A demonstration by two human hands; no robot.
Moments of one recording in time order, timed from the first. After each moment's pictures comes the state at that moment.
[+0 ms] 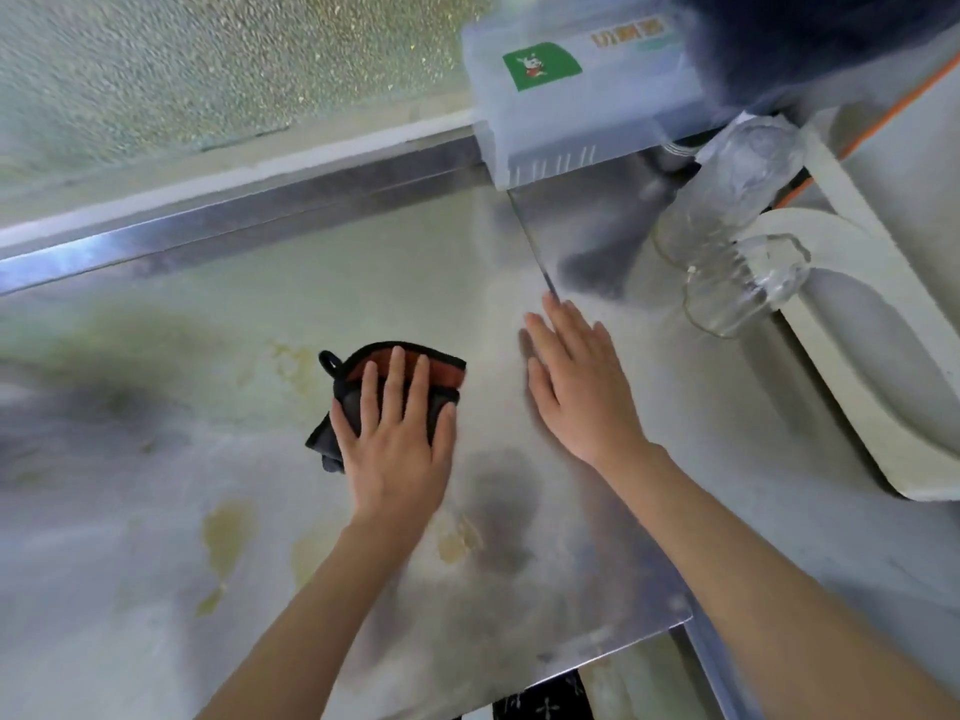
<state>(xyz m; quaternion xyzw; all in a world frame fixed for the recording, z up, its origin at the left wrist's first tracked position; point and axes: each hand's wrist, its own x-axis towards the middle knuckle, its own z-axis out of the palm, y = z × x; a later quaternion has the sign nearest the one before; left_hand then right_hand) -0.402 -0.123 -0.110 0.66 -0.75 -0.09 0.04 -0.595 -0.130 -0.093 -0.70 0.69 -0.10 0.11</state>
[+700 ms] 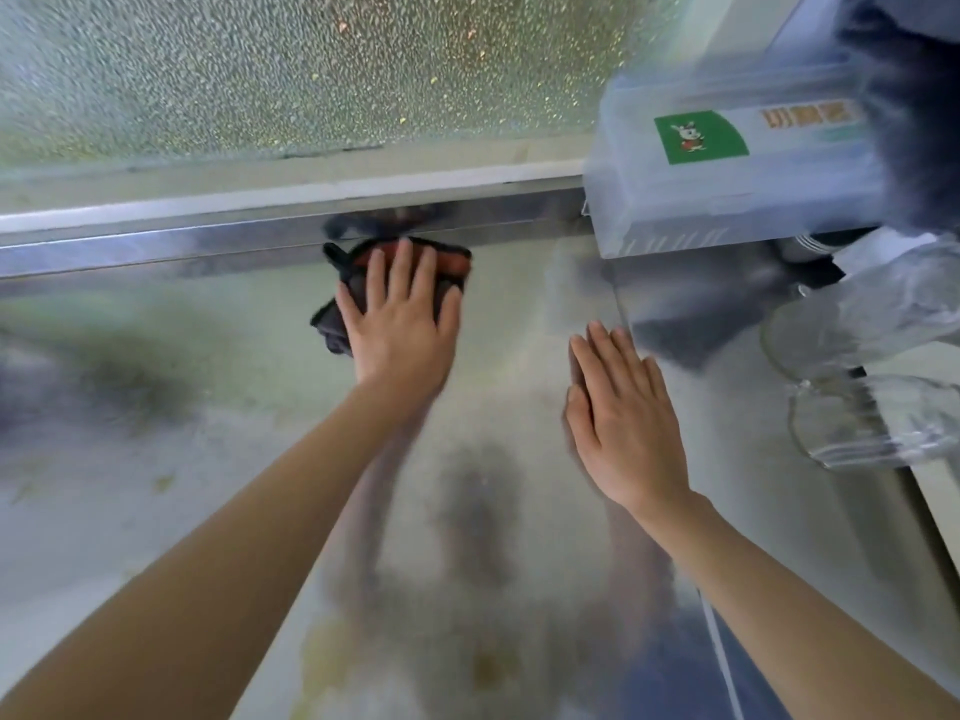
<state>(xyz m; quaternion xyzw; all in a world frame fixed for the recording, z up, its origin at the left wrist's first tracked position) -0.387 -0.292 -0.110 0.71 -0.69 -0.10 0.07 -0.585 -0.196 -0.111 -0.72 0.68 -0.05 0.08</state>
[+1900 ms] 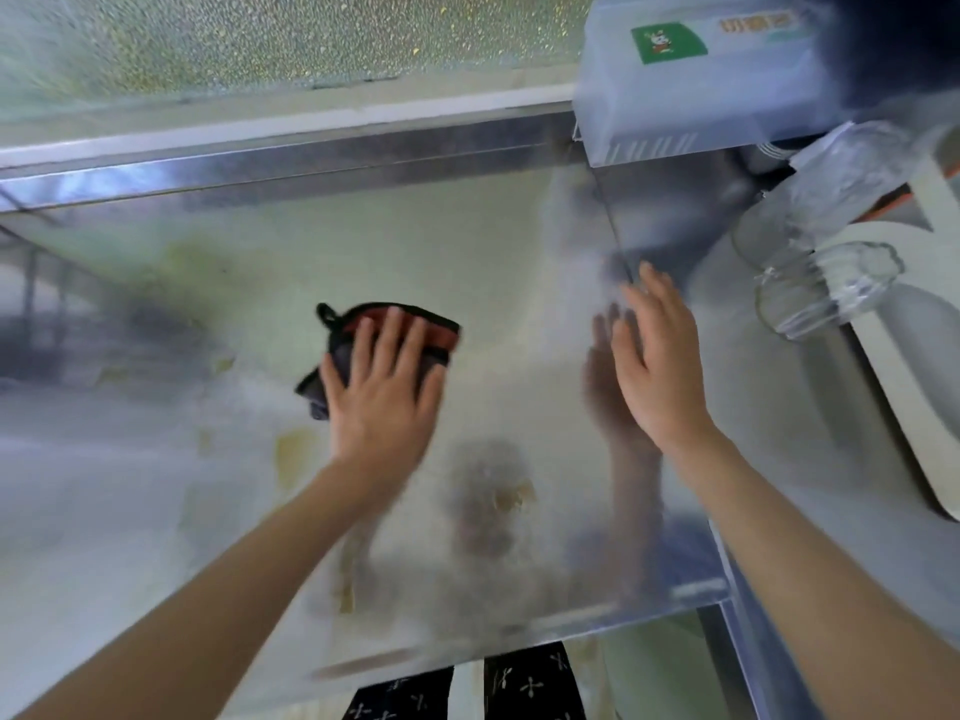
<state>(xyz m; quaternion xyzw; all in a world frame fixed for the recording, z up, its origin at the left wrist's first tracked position) -0.334 -0.123 -0.102 0.68 -0.72 -0.13 0.02 -0.589 -0.129 -0.086 -0.65 0.70 -0.28 0.11</state>
